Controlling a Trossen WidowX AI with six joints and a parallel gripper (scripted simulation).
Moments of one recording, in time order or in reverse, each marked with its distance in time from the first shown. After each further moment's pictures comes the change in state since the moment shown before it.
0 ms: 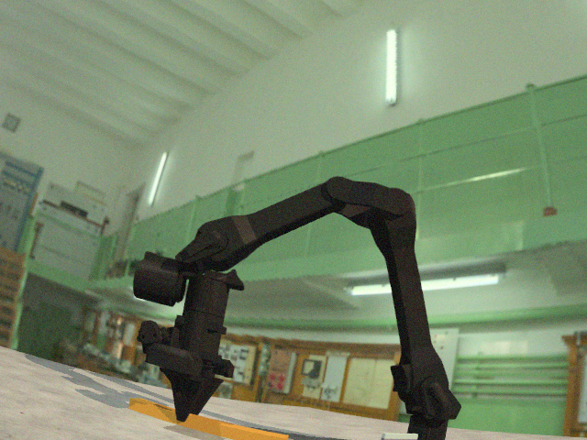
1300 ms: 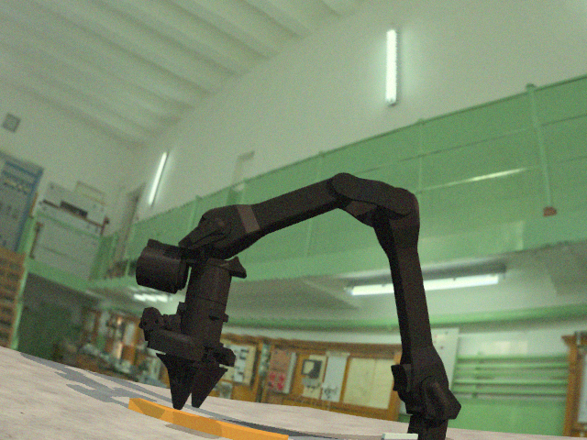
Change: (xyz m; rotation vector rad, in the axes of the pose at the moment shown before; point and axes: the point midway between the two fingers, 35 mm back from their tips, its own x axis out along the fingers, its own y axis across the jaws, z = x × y) arm -0.018 0.000 0.001 0.000 -0.007 0.001
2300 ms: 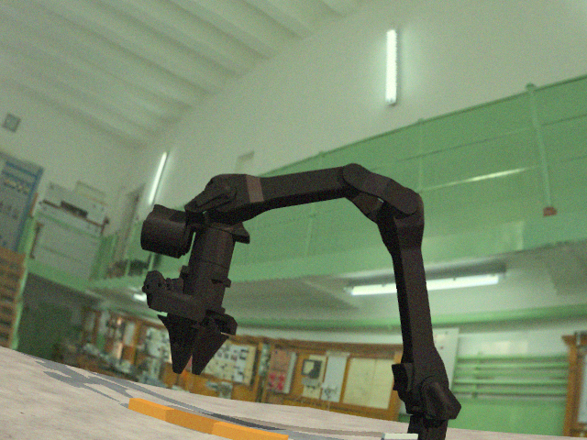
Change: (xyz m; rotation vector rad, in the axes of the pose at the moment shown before) arm -0.050 0.000 0.008 0.007 -0.024 -0.017
